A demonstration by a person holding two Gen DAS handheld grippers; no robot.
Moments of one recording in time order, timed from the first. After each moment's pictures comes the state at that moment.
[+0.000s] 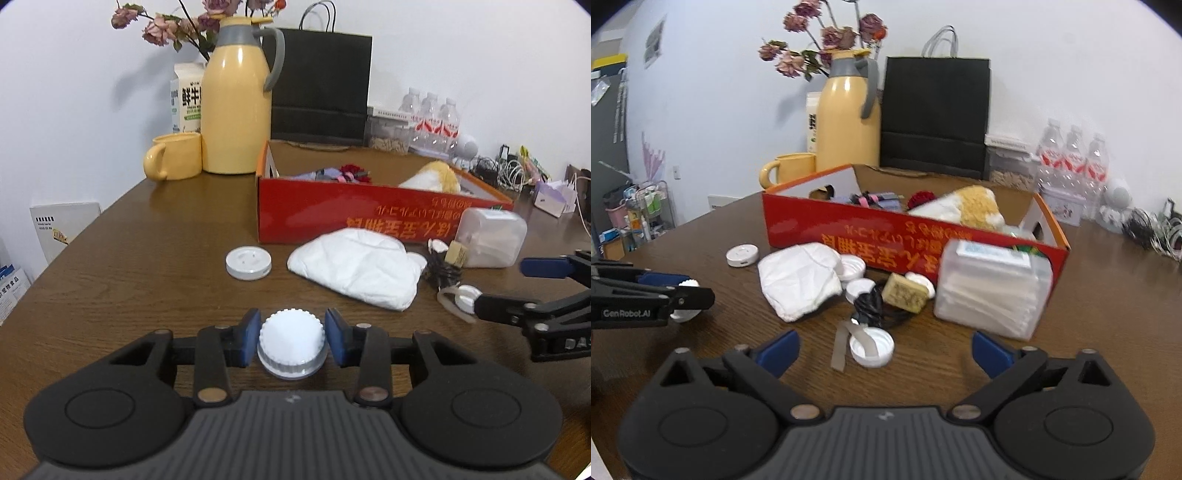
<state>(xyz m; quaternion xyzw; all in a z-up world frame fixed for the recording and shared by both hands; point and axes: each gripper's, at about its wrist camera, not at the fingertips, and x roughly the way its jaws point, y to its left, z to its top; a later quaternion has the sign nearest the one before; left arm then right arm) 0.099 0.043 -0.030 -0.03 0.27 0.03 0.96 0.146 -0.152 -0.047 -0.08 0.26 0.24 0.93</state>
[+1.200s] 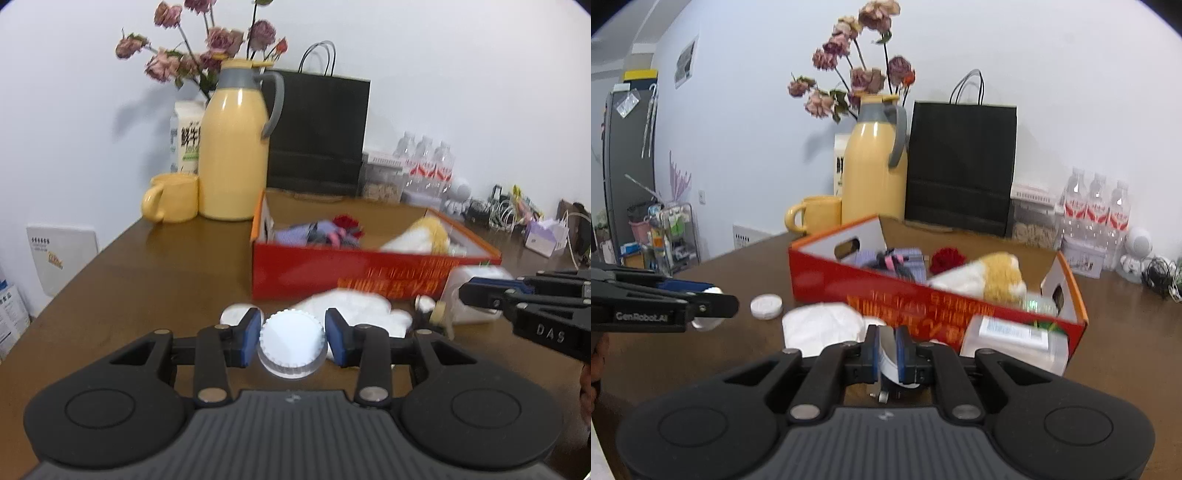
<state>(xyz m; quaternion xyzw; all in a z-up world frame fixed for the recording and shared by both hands) 0.106 0.044 0.002 -0.05 0.21 0.02 0.98 0.153 -0.144 -0.014 -0.08 0.19 0.28 0.94</state>
